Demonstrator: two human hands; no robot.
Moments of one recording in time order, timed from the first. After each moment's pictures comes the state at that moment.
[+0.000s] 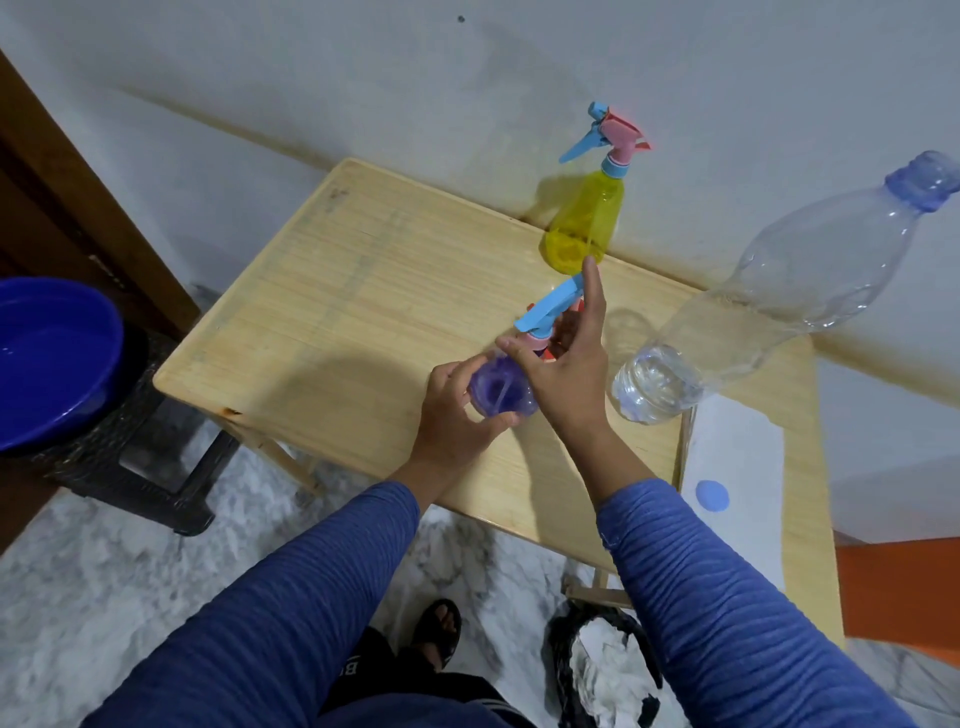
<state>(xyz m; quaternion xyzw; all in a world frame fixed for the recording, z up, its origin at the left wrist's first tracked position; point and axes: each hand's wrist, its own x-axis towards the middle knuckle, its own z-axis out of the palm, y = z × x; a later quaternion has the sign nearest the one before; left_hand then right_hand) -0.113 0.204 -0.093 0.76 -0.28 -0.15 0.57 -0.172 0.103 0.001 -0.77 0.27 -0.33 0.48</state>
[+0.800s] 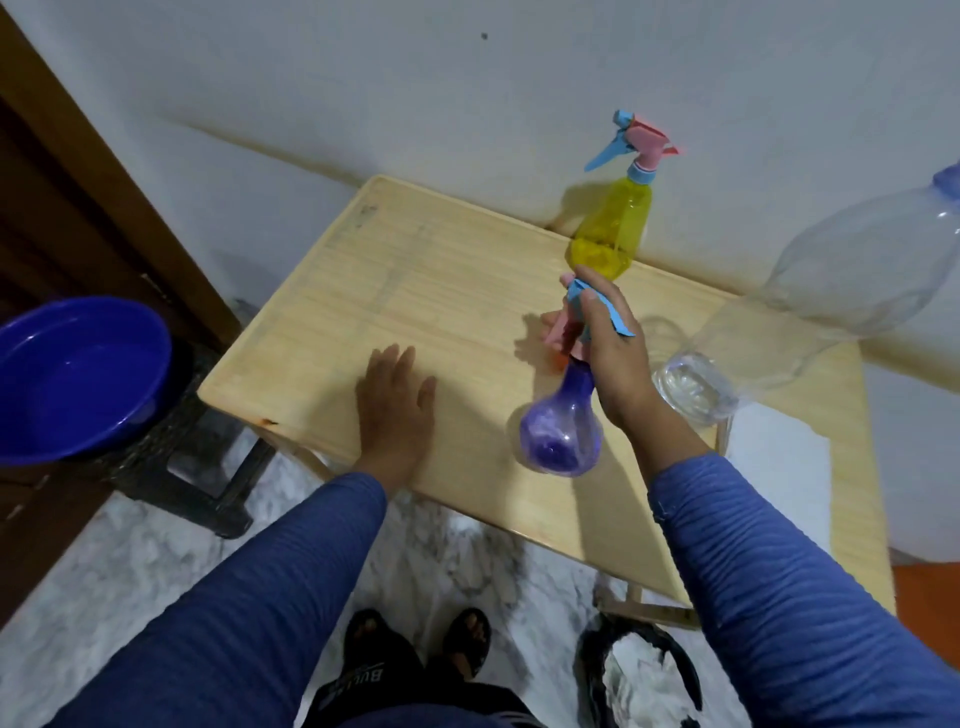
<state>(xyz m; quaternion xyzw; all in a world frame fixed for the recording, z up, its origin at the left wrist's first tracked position) -0.047 0.257 -0.102 0.93 -0.25 -0.02 0.28 -0.156 0.078 0.018 -0.64 0.28 -0.26 0.66</state>
